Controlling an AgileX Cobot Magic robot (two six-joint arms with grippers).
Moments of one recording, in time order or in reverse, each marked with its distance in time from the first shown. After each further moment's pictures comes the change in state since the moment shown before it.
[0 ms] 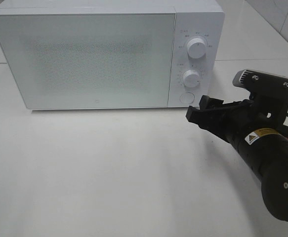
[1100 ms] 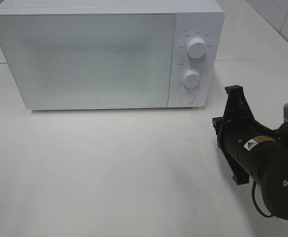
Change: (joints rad) left arm 0.000 0.000 0.000 0.000 0.000 0.000; right arm 0.000 0.000 0.000 0.070 0.151 1.109
